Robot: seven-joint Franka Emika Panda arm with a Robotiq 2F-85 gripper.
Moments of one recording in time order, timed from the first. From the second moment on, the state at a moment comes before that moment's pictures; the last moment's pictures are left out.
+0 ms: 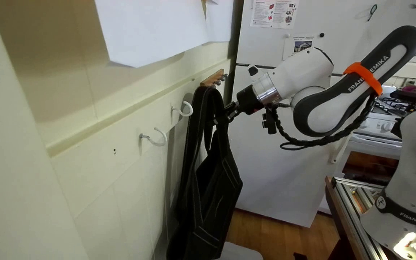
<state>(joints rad) -0.01 -0.13 0.03 -2.65 0.00 3.42 0.00</state>
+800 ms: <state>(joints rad) 0.14 -0.40 -0.14 -2.75 0.00 3.14 0.02</state>
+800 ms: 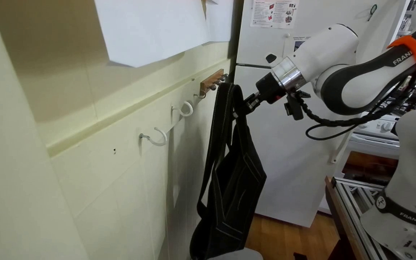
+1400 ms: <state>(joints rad) 0.37 -0.41 -0.42 -2.76 0.01 3.10 -0.03</state>
